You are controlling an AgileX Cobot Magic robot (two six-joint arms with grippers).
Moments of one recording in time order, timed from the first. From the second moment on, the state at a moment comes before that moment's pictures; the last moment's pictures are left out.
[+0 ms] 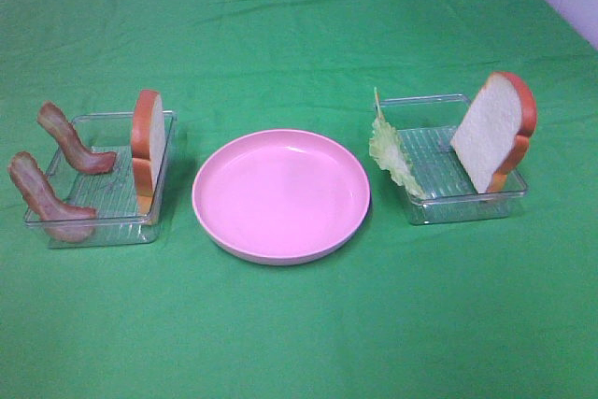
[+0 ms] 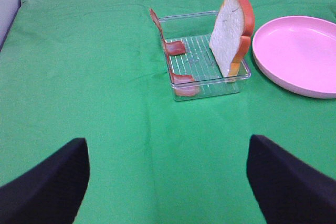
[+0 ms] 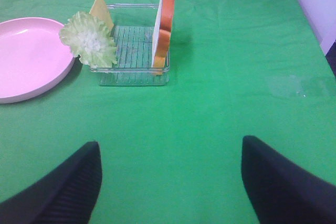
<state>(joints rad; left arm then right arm) -0.03 0.00 -0.50 -0.09 1.05 0.08 0.01 -0.01 -0.51 0.09 1.06 -0.11</state>
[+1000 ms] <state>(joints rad) -0.03 0.00 -0.50 -0.09 1.05 0.08 0.01 -0.01 -0.51 0.09 1.06 -0.11</state>
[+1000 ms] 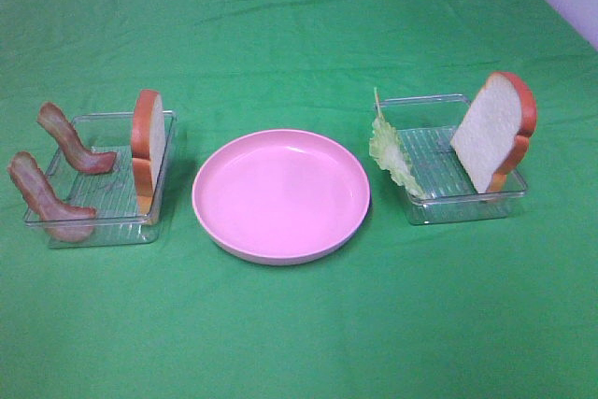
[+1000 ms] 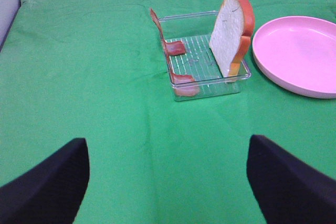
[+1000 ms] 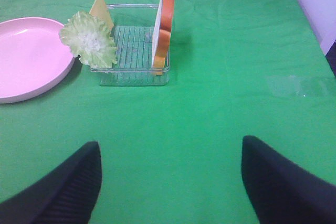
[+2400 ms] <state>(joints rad) -0.03 0.00 -0.50 -0.09 1.05 0.08 0.01 -0.01 -0.51 0.09 1.06 -0.11</state>
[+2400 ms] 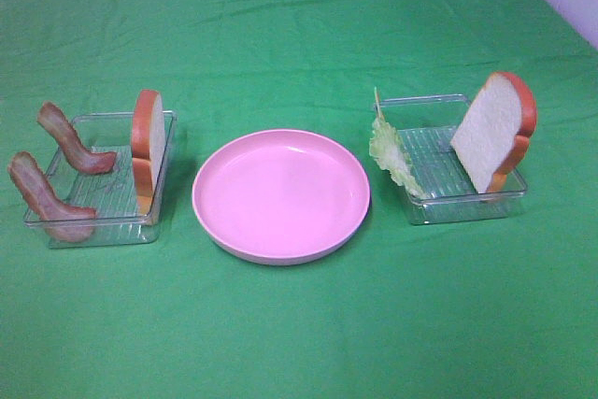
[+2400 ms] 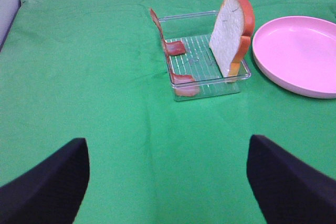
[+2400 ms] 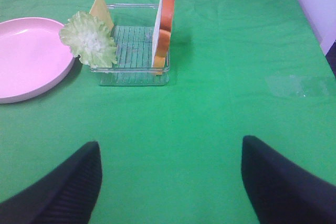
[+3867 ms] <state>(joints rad) -0.03 0.85 -0.87 -0.20 1.10 0.08 0.01 -0.01 -0.51 0.09 1.06 -0.11</state>
